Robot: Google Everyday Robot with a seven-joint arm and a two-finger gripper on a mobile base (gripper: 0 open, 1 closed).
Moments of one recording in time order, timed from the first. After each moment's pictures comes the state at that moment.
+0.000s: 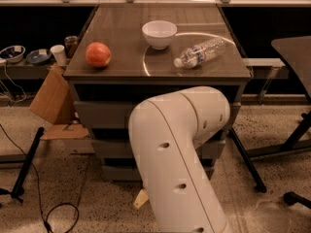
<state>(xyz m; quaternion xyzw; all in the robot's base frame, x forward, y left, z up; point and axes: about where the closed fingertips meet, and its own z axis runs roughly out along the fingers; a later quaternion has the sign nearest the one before) 0.520 0.025 0.289 -0.43 0.90 0.09 0.08</state>
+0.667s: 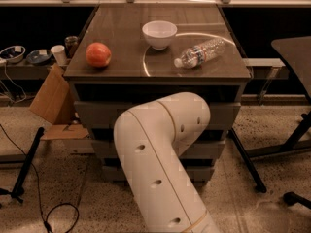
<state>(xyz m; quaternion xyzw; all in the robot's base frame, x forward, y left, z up) 0.557 0.023 0.251 -0.38 0.91 0.08 0.10</state>
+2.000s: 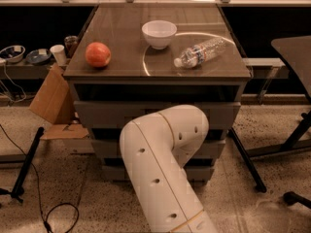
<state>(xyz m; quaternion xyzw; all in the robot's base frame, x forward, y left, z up) 0.607 0.018 0.216 -0.21 0.94 0.12 0.24</state>
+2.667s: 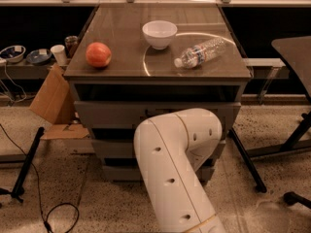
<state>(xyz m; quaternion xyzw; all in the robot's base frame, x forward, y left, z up) 0.611 -0.003 0.239 -0.12 0.93 0.15 0.32</state>
